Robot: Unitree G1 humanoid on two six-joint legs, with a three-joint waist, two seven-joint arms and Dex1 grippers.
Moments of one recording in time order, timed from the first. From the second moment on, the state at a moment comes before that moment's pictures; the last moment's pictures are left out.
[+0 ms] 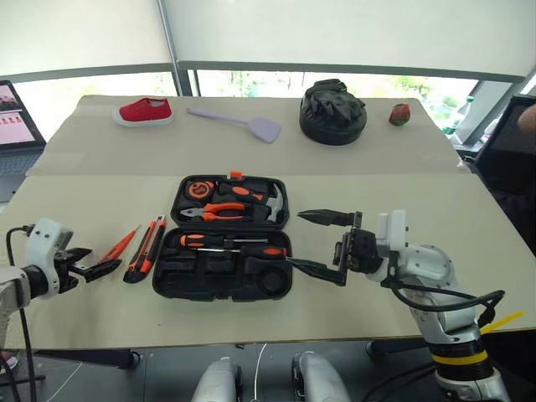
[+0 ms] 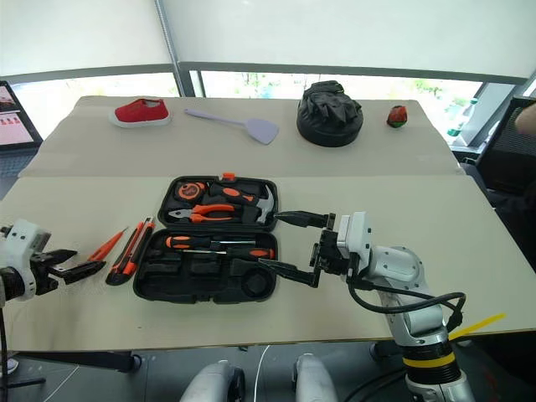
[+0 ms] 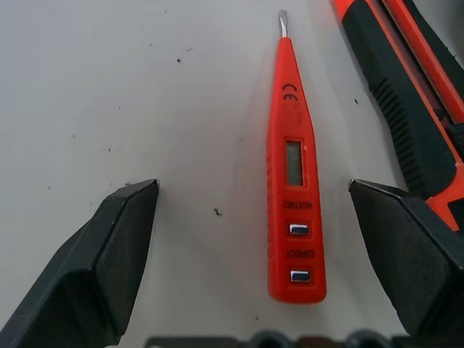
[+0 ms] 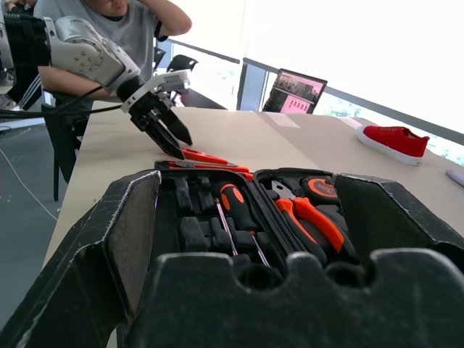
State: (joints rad) left arm -0.10 0.99 0.30 0.26 -0.41 0.56 -0.88; right arm -0.23 -0.45 0.04 -0.31 0.49 0.09 1.05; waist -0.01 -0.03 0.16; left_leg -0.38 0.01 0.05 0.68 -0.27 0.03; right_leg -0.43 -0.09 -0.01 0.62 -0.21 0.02
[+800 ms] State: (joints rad) left arm -0.24 0.93 0.34 0.39 -0.40 0.15 -1.12; right arm -0.23 -0.49 0.09 -0.33 0.49 0.09 1.03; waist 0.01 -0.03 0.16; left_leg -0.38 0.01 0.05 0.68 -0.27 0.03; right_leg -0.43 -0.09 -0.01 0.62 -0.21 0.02
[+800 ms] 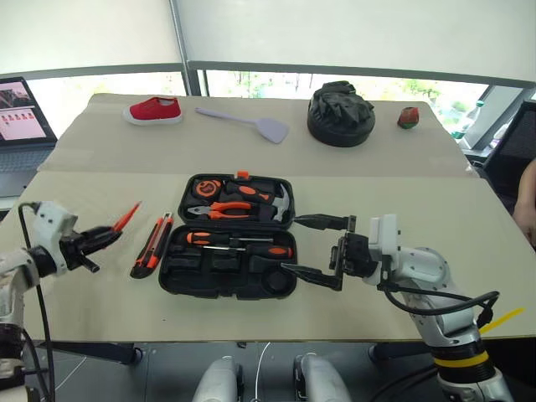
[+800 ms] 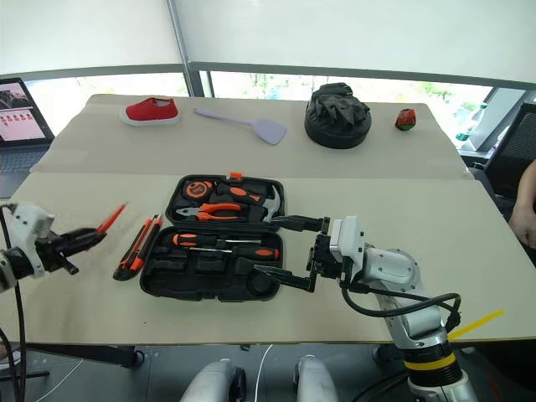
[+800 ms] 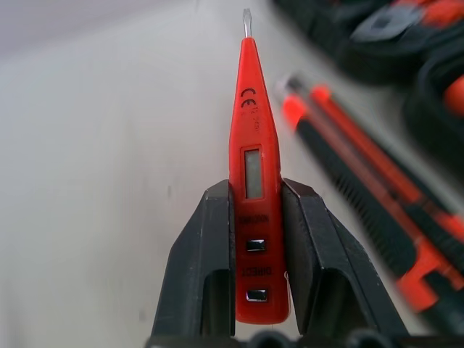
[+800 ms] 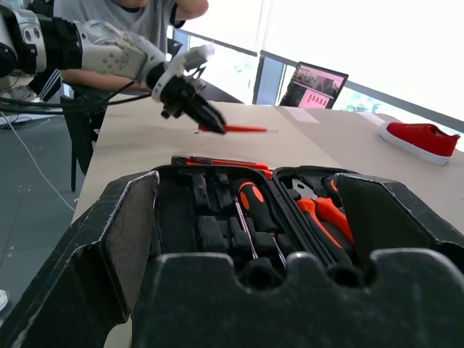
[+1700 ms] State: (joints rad) left arm -0.43 0.98 -0.14 0.12 -0.05 -0.12 -1.38; right arm -0.22 -0.61 0.11 -0.43 0.49 0.34 1.00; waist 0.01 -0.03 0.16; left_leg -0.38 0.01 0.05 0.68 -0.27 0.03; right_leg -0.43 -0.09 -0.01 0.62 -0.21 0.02
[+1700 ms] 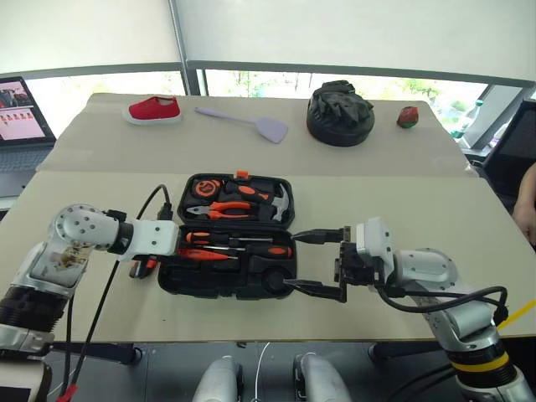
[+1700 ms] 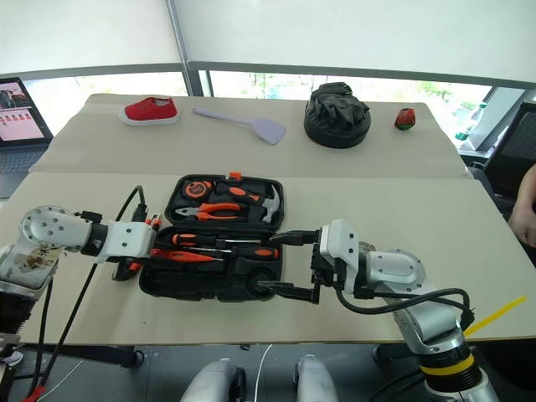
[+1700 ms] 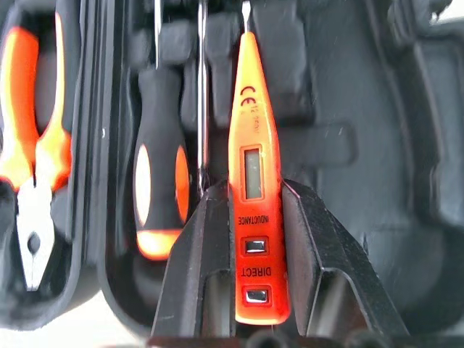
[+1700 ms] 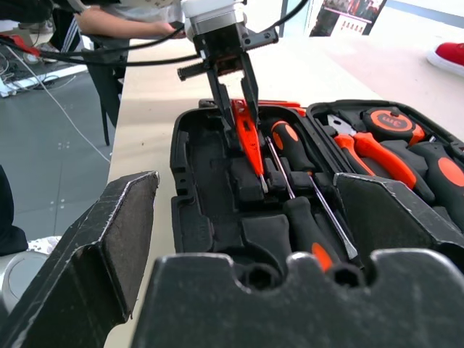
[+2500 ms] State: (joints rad) left arm -0.48 0.99 -0.22 0.03 0.03 0.04 -1.37; right arm -0.25 -0.62 0.13 -0.43 0.49 0.40 0.99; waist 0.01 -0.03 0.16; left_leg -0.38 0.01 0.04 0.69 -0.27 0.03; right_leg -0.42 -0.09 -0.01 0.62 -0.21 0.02
